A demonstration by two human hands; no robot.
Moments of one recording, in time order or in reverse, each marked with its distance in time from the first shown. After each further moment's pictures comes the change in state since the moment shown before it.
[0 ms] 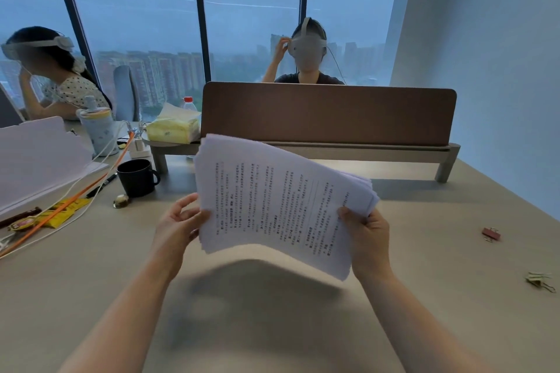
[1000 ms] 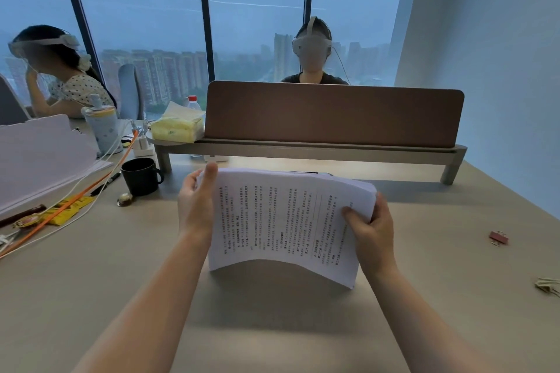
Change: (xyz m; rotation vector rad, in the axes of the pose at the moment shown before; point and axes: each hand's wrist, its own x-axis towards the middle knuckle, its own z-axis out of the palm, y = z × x) left_hand -0.011 0.043 0.065 0.126 0.230 0.115; right_hand 0.015 0.012 -0.006 -0.121 -0.067 -0.206
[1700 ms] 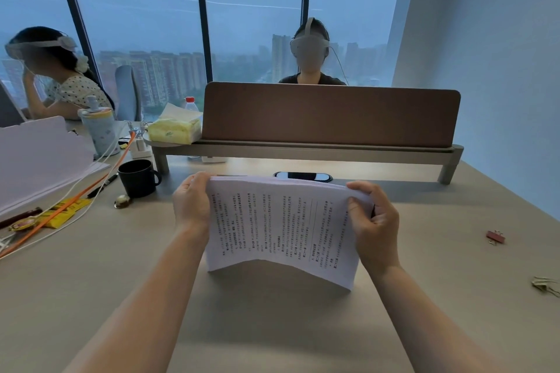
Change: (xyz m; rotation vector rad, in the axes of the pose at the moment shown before) left_hand 0.003 0.010 0.006 0.022 0.084 -0.062; right_hand 0.007 -0.012 -0.002 -0.208 0.026 -0.320
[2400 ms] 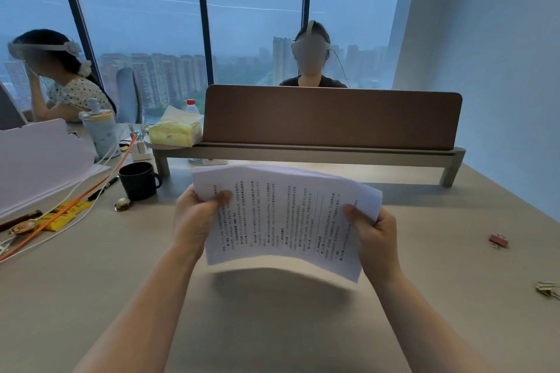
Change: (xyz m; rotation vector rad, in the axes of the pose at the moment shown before) left_hand 0.013 -0.025 -0.015 -0.025 -0.260 0.089; right_hand -0.006 -0.004 0.001 0.271 -0.082 0.332
